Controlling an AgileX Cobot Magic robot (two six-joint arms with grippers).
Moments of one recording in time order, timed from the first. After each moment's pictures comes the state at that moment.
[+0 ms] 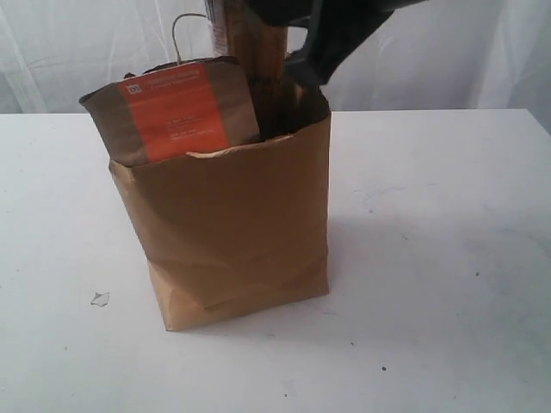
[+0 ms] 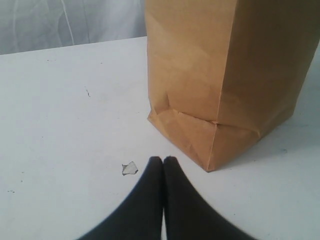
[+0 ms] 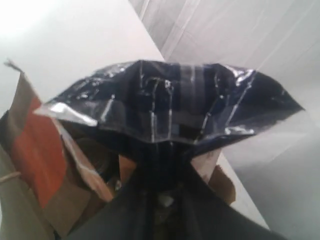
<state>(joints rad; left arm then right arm) -0.43 0.00 0.02 -0.18 0.27 0.13 0.56 1.33 -1.37 0.52 0.60 -1.06</state>
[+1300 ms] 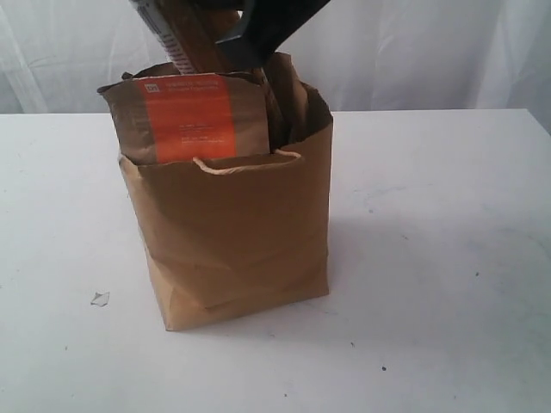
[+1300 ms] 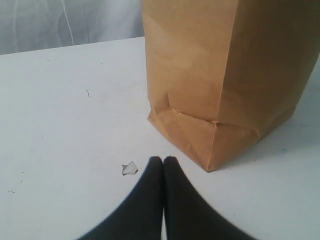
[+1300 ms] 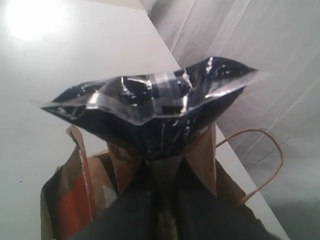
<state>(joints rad) -0.43 0.00 0.02 -0.18 0.27 0.13 0.63 1.41 -1.46 0.62 0.64 -1.10</state>
